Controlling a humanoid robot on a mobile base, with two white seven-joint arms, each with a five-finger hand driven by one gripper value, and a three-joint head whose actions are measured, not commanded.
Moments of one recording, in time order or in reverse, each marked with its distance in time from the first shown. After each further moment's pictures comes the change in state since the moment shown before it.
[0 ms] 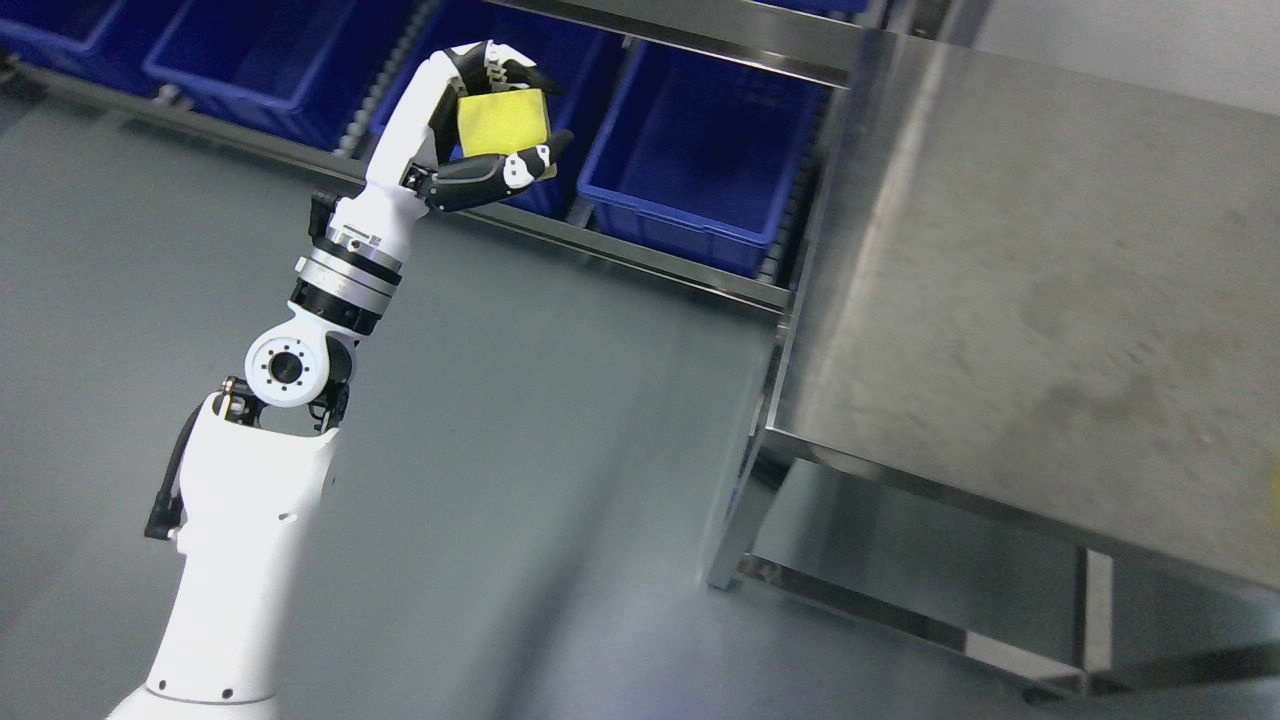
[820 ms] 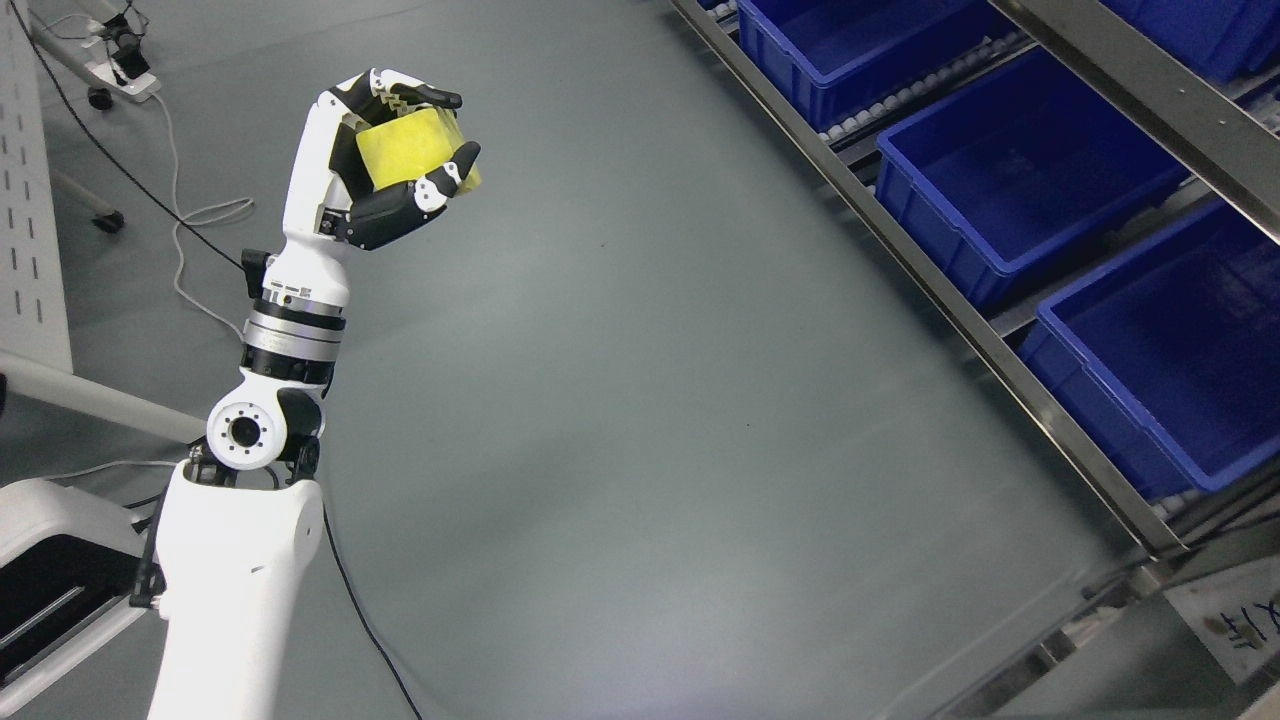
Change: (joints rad) left arm 0.106 -0.016 0.106 -0.028 0.062 -0.086 0.033; right arm 0.000 0.000 0.000 0.000 0.000 0.000 0.000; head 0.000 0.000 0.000
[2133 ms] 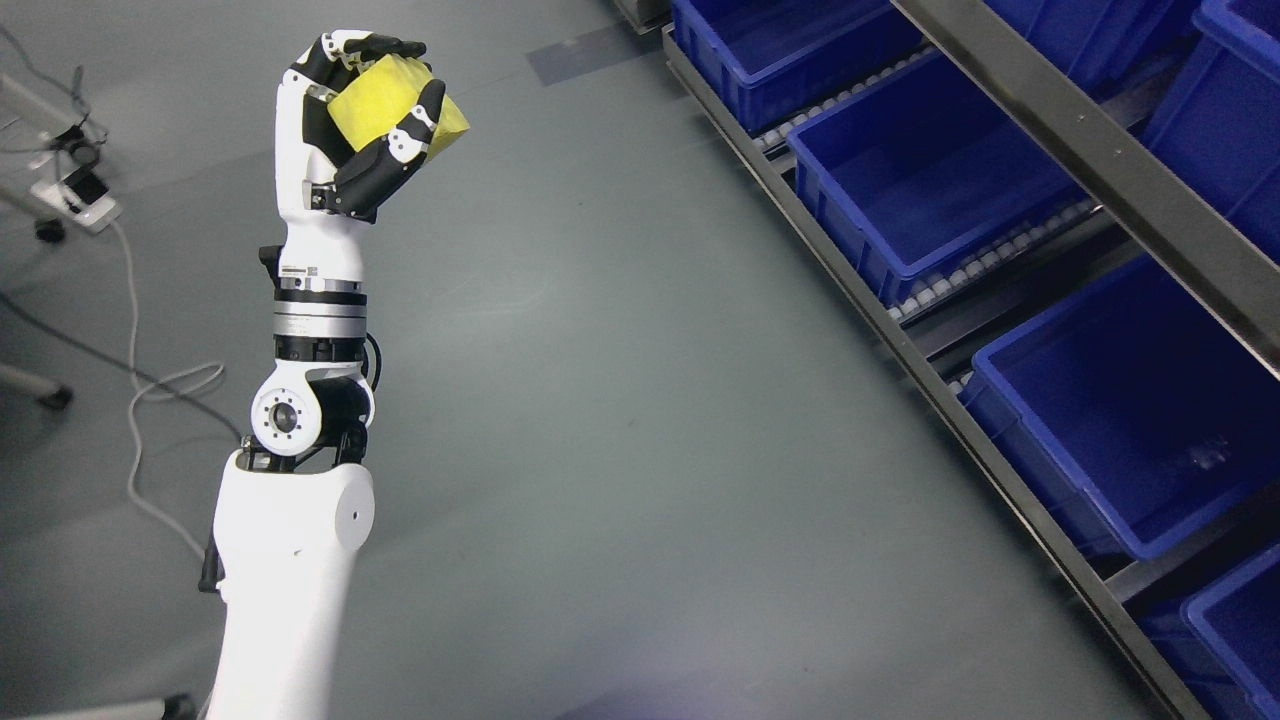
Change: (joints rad) left arm -0.044 -0.114 0.005 0.038 0.122 -0.007 0.123; right arm 0.000 0.000 0.000 0.000 0.000 0.000 0.000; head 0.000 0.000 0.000
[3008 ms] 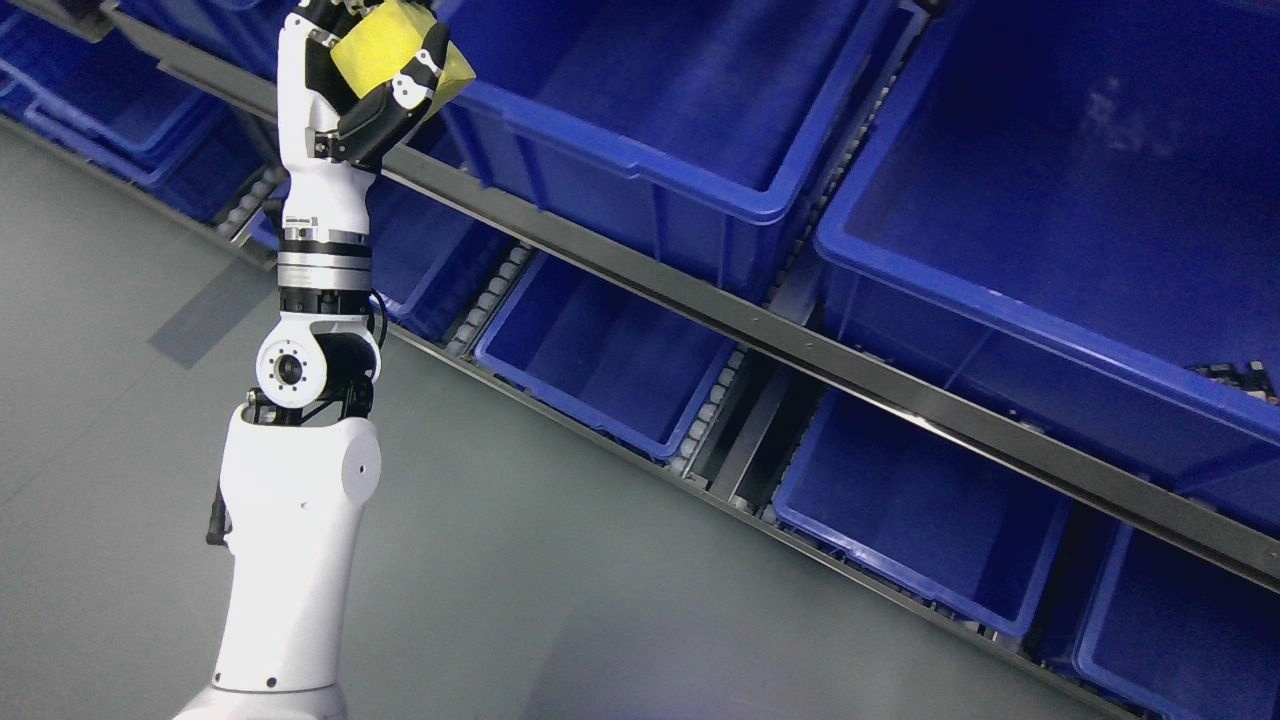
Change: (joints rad) left arm -0.101 -0.013 -0.002 0.061 -0.002 0.008 0.000; right arm 0.000 0.000 0.000 0.000 0.000 -0.006 0.000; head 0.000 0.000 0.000
